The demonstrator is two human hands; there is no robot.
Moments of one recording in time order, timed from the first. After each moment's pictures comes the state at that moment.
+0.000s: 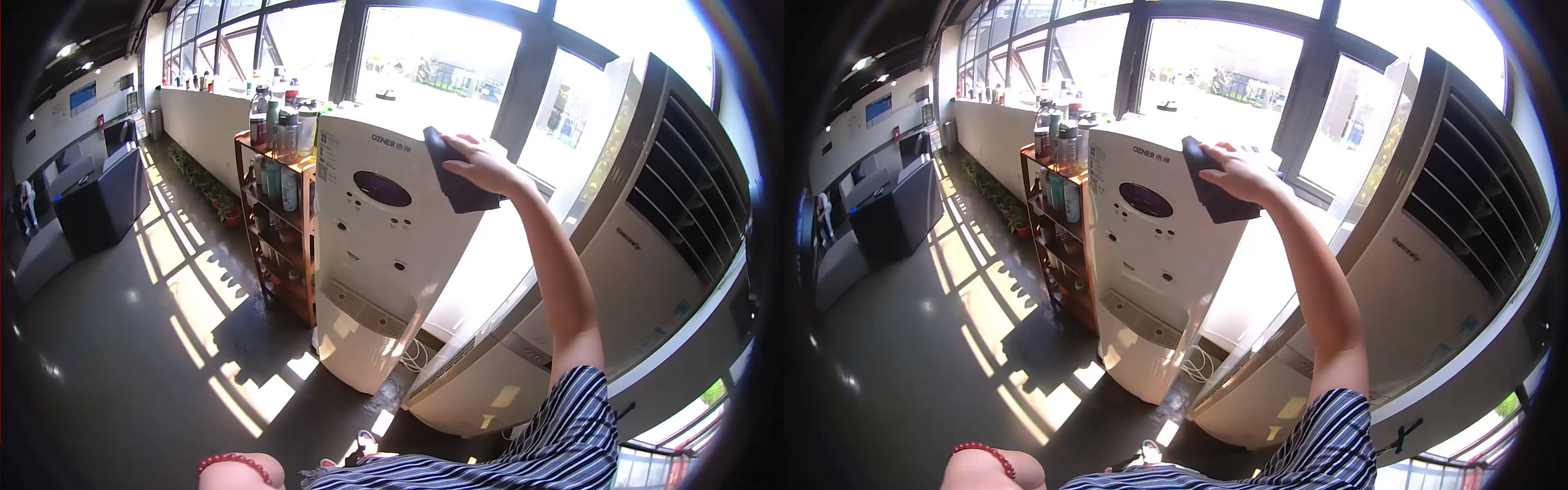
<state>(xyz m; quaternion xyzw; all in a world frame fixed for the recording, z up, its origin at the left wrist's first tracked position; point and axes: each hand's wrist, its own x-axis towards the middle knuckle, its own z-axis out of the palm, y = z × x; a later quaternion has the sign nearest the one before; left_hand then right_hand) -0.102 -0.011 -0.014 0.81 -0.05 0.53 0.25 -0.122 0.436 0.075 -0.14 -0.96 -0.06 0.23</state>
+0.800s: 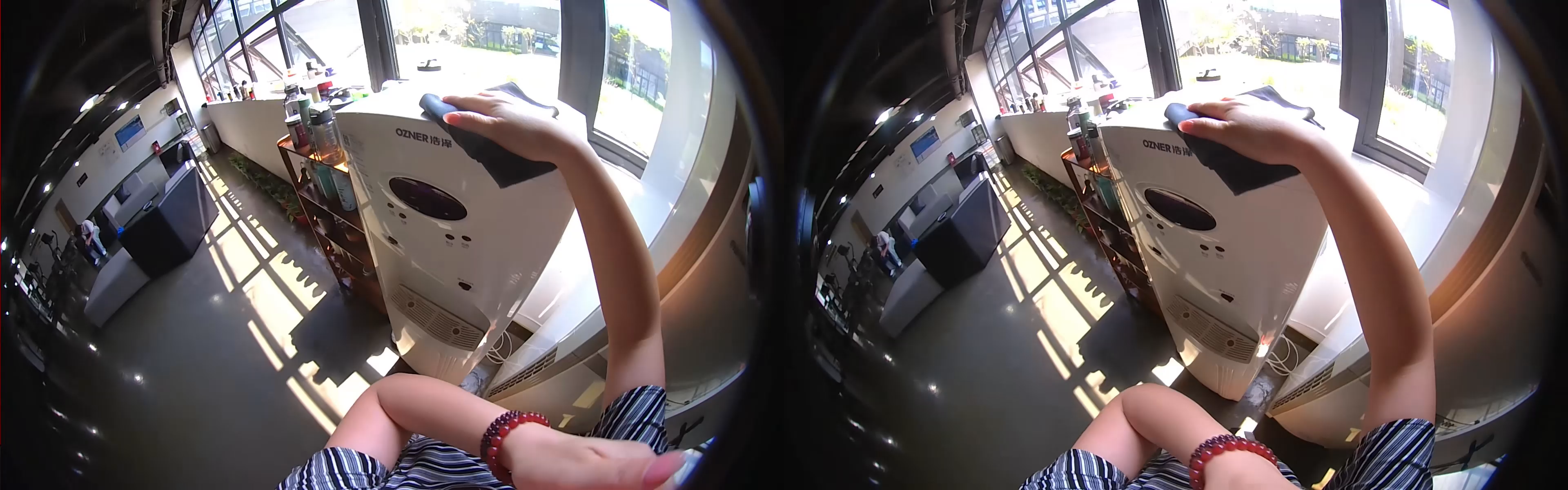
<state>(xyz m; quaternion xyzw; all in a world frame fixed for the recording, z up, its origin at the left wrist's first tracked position) -0.032 0.240 0.002 0.50 -0.31 0.46 0.66 -0.186 0.457 0.082 -0.07 -0.97 0.10 0.21</state>
